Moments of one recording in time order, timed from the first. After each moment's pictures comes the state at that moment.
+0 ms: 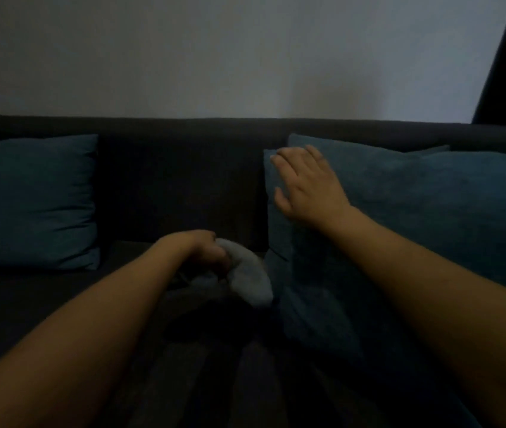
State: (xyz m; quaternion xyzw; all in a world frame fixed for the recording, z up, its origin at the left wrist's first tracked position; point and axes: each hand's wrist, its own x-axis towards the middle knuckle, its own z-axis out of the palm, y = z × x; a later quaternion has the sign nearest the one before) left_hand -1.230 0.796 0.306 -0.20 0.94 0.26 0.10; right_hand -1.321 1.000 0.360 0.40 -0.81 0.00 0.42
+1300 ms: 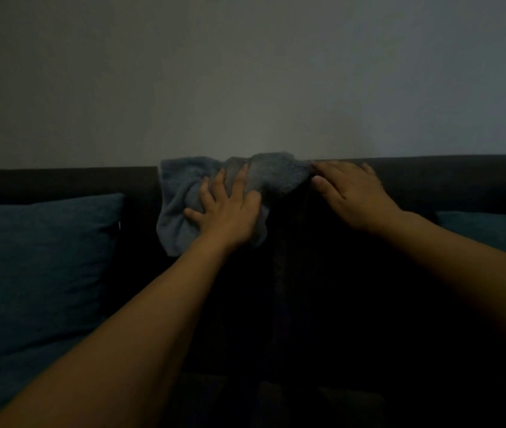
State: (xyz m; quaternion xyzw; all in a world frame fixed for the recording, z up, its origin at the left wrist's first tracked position) left_hand -1.496 0.483 0.362 -0.15 0.90 0.18 -0.36; right_hand -1.581 0.685 0.386 0.36 -0.84 0.16 0.37
